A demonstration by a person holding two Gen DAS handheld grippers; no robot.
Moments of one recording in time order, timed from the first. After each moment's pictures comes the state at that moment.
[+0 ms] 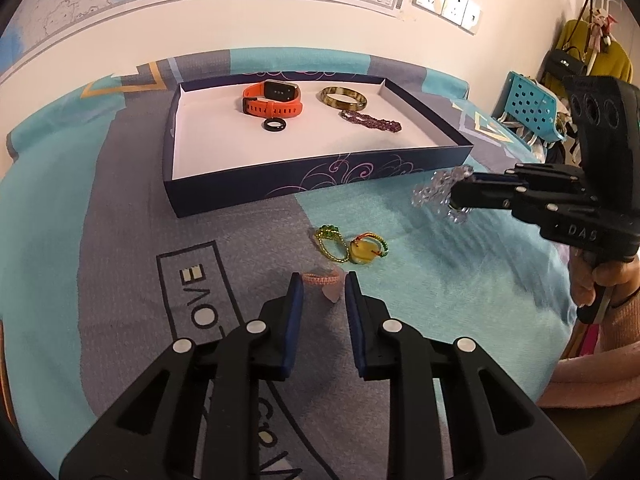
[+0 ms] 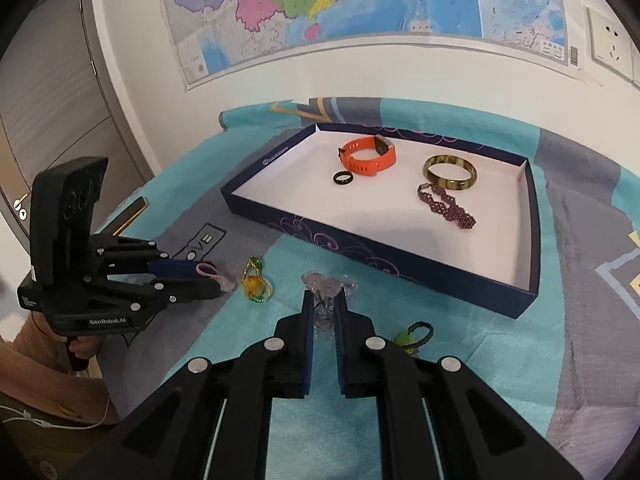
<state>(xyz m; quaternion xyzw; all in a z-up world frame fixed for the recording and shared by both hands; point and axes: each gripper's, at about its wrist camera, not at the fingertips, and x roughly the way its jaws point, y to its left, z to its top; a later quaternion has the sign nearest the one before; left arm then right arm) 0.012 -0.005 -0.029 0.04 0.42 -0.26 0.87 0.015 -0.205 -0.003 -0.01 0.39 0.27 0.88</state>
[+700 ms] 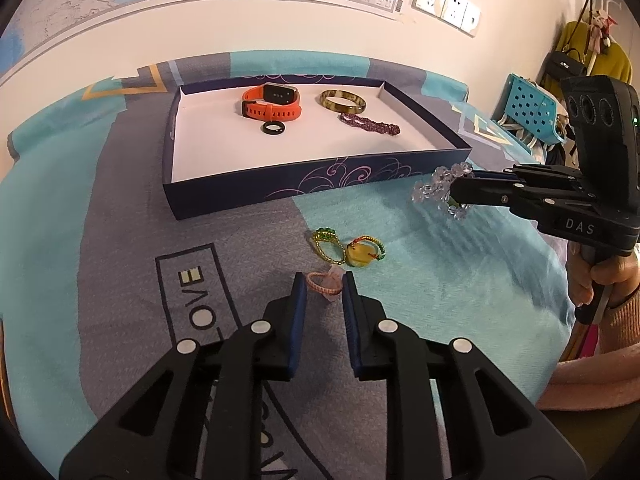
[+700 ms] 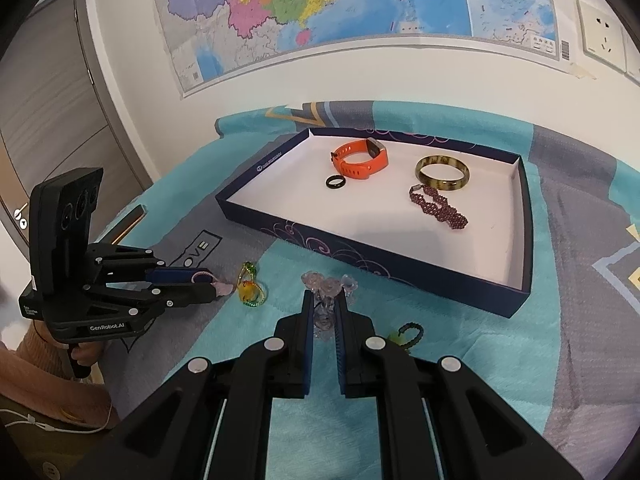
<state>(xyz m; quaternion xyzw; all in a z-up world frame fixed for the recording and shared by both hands) 0.011 -0.004 -0.027 0.03 0.41 -0.26 0.87 0.018 -0.212 -0.002 0.01 0.39 0.27 0.88</state>
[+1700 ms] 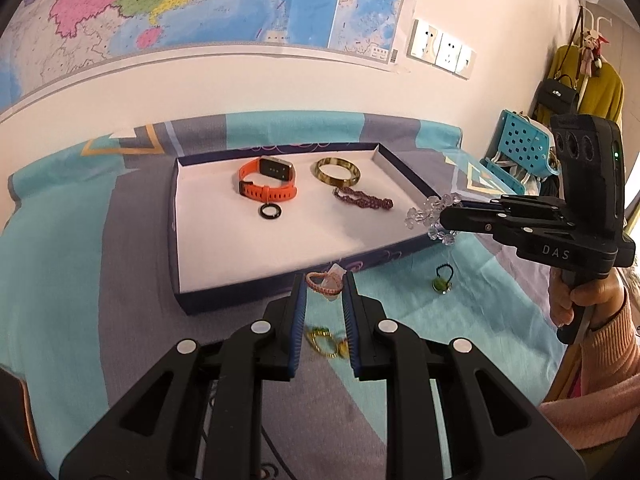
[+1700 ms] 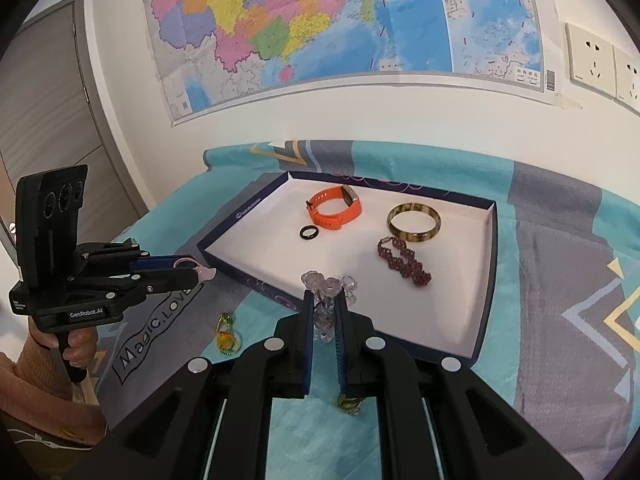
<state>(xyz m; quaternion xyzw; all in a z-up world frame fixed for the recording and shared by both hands) 0.038 -0.013 0.018 0.02 0.36 -0.27 0.90 0.042 -0.231 0.027 0.01 0.35 0.25 0.90</state>
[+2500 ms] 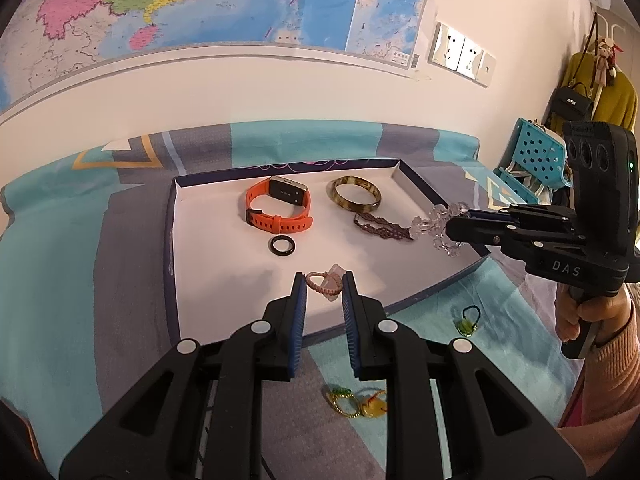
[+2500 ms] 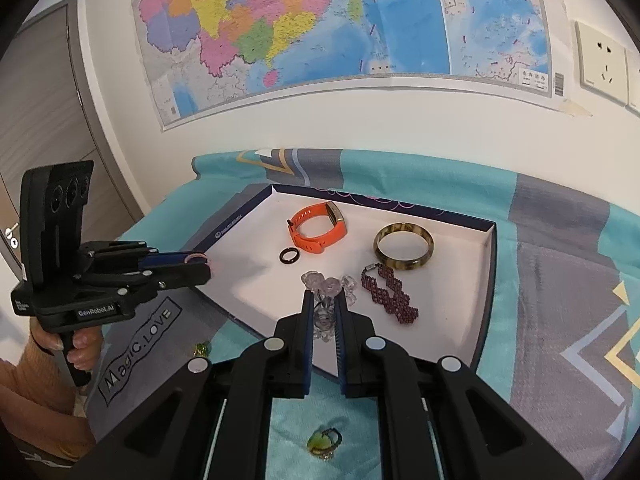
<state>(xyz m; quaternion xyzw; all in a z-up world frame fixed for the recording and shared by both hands) 0.083 -0.023 0.018 0.01 0.36 -0.25 0.90 0.082 -0.233 0.028 0.01 0.35 0.25 0.90</state>
